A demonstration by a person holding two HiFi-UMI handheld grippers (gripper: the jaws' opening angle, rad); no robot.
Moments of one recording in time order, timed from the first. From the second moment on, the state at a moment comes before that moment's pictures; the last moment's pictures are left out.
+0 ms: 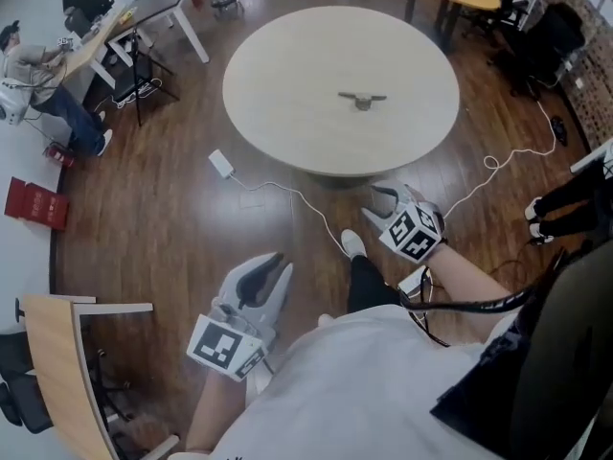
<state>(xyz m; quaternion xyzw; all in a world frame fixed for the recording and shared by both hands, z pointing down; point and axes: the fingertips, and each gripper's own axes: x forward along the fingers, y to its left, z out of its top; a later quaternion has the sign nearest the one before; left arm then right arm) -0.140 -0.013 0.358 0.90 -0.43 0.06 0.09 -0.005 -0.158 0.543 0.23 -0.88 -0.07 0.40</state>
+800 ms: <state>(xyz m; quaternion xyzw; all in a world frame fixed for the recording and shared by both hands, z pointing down) -0.035 0.098 0.392 0.93 -0.33 0.08 0.10 0.064 0.051 0.451 0.26 -0.92 -0.02 0.28</state>
